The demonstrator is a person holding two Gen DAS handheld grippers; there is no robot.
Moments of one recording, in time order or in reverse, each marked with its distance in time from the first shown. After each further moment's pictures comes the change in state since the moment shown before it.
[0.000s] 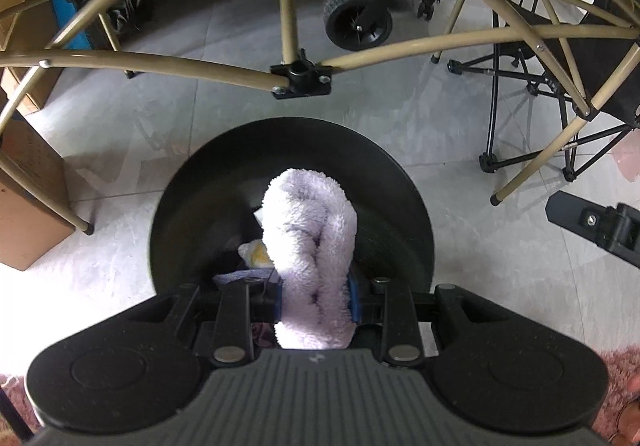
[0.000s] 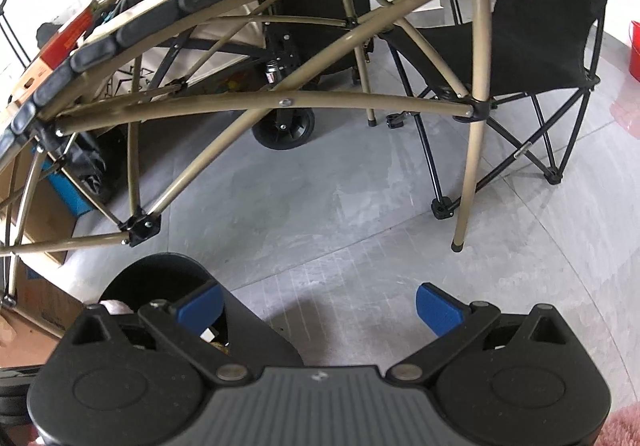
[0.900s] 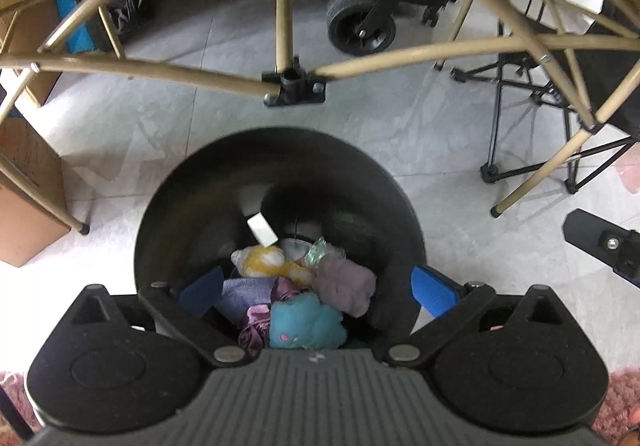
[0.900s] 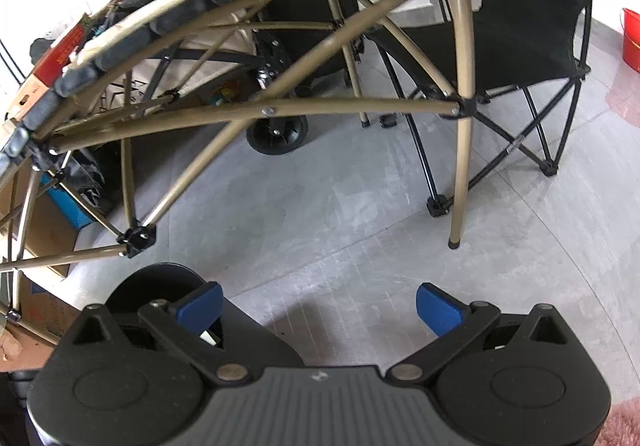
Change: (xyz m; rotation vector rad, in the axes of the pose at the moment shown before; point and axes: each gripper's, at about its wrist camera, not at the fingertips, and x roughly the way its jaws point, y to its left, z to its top) left arm 0.001 -0.004 0.004 -0.021 -0.038 0.004; right arm -0.009 -0.004 0.000 0.015 -0.027 0.013
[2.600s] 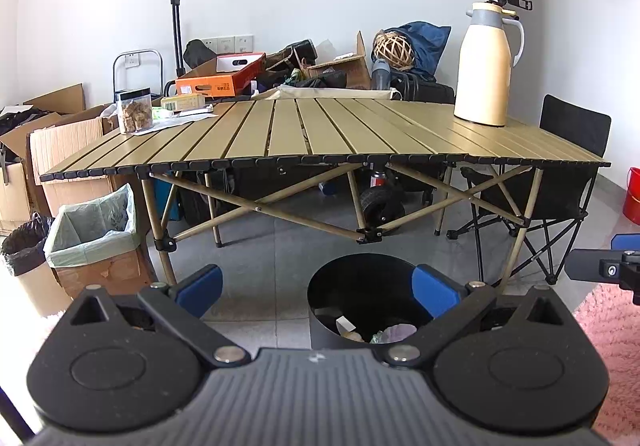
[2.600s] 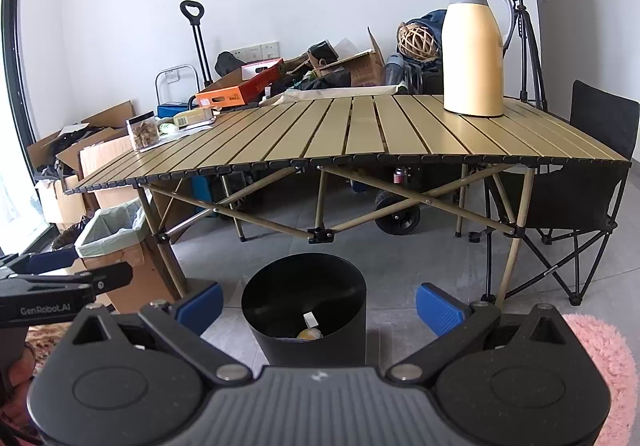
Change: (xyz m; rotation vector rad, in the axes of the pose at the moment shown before) left arm -0.263 0.084 -0.198 0.053 -0.657 0.060; right arm -0.255 0.062 -0.123 -0.383 -0.281 0.234
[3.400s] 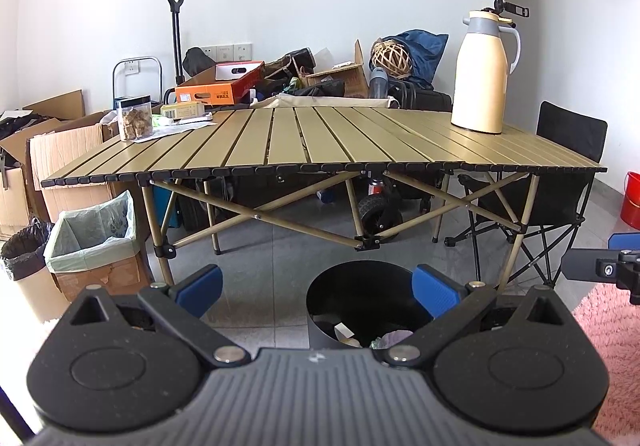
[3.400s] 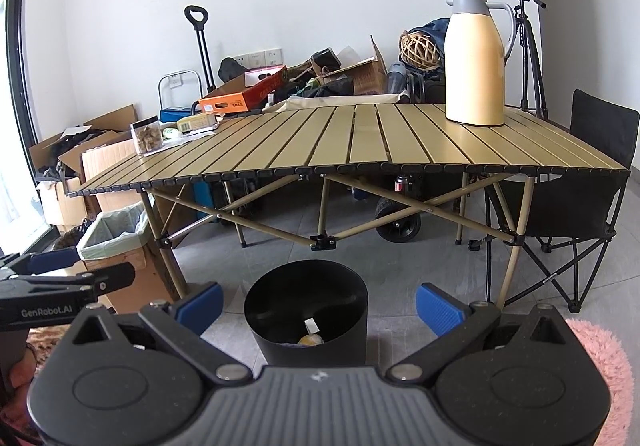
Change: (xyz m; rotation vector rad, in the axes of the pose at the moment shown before) left arm -0.005 0.003 0.001 0.000 -0.019 -0.008; right arm -0.005 0.005 0.001 -0.011 -0.015 -0.001
